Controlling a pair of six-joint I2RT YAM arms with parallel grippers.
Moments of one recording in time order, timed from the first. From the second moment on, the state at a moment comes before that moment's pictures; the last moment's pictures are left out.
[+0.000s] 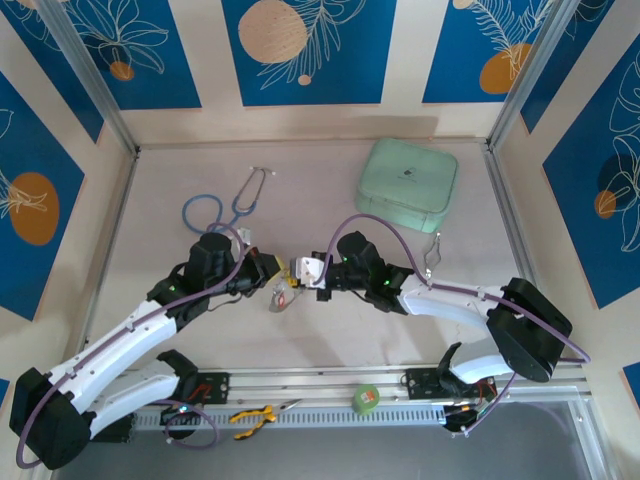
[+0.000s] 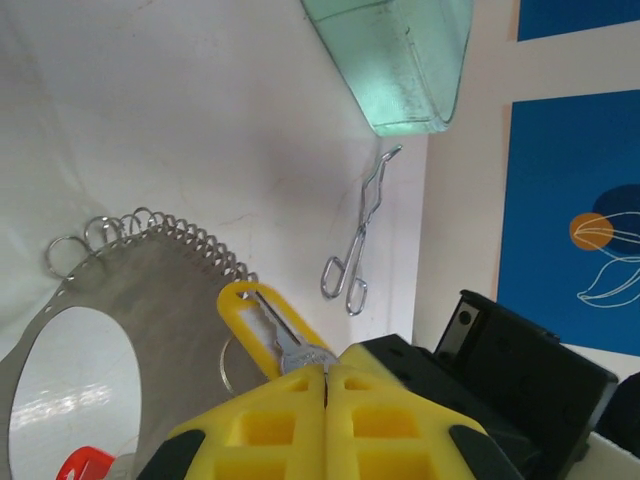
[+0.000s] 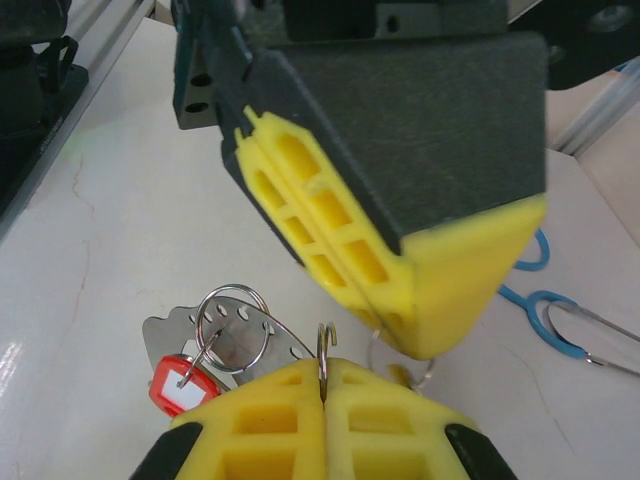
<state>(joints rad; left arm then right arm) -0.62 0.90 0.62 -0.25 0.35 -1.17 0.89 1.38 0.70 0.29 -0.44 -0.57</state>
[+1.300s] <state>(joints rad) -0.64 0.91 0.64 -0.25 0.34 -1.12 0.90 1.39 0.73 0.23 -0.39 -0.57</state>
